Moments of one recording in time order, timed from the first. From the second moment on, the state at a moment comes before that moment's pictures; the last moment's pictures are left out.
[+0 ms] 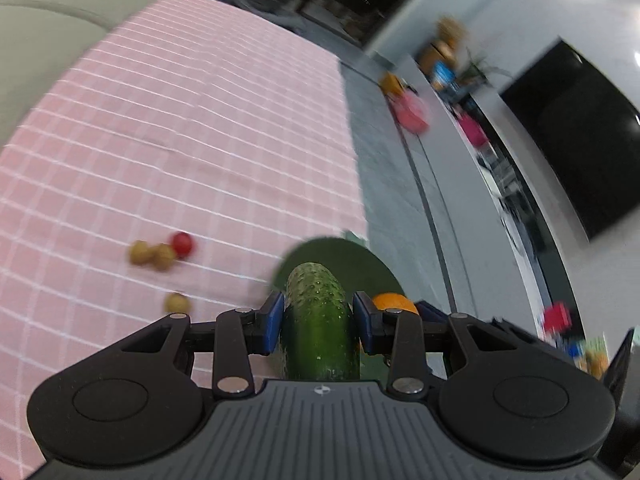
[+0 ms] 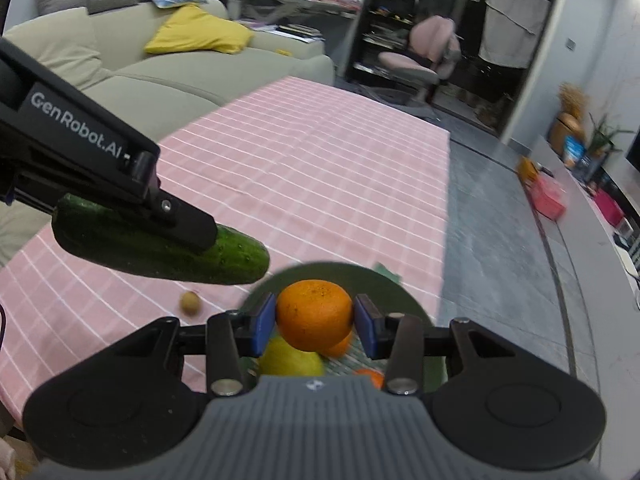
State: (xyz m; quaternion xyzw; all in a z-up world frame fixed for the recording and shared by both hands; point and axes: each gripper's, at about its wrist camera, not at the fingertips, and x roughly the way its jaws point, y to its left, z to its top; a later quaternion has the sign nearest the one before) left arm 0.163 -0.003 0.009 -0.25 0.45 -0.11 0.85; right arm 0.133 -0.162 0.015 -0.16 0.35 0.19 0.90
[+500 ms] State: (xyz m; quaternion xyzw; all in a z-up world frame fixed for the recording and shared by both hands) left arm 0.203 -0.056 -0.043 -0.22 0.54 -0.17 0.79; right arm 0.162 -0.201 -0.027 -0.17 0.41 0.17 0.88
